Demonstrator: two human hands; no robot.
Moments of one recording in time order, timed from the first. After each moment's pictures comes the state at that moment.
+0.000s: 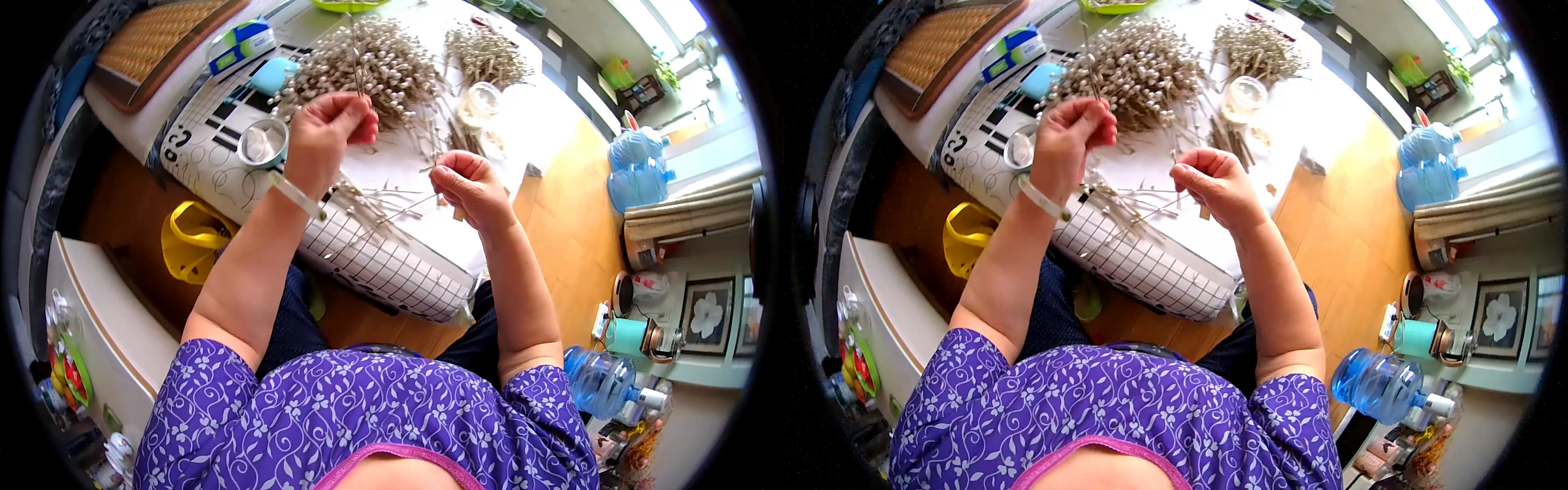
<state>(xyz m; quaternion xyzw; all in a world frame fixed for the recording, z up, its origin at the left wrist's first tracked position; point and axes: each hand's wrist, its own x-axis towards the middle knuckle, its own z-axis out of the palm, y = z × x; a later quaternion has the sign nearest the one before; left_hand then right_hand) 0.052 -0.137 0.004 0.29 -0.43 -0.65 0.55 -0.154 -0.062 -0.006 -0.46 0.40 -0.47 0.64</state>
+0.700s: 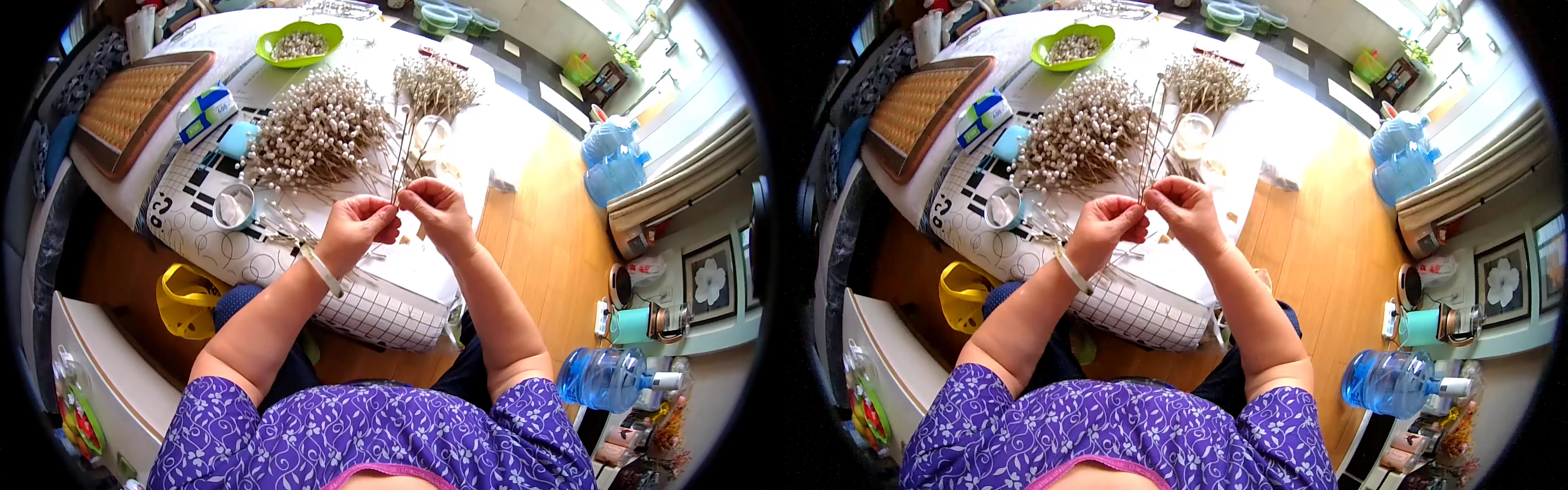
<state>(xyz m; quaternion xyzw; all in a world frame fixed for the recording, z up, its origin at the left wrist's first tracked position) -0.009 -0.097 -0.023 0.26 -0.46 -0.77 0.36 -0.164 -0.063 -0.012 -0.46 0.43 -0.61 0.48</state>
